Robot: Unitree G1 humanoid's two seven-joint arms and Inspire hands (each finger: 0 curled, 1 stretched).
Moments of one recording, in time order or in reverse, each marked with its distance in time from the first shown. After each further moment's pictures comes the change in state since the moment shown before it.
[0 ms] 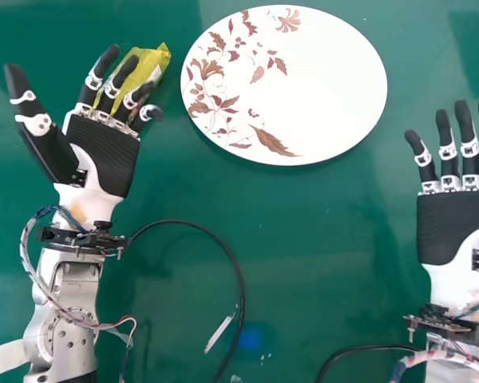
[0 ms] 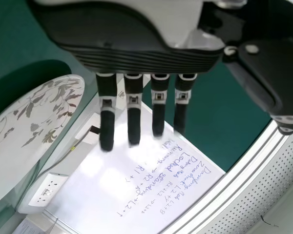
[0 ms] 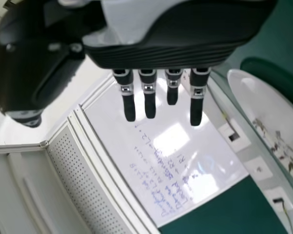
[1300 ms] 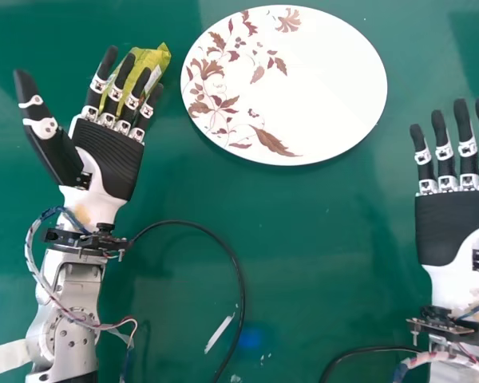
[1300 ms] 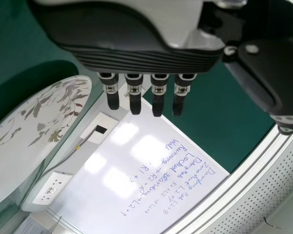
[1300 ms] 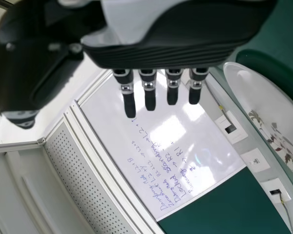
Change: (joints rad) left arm 0.000 0.000 0.000 0.021 -0.005 0.006 -0.017; right arm -0.002 -0.002 -0.011 0.005 -0.005 0.014 0.000
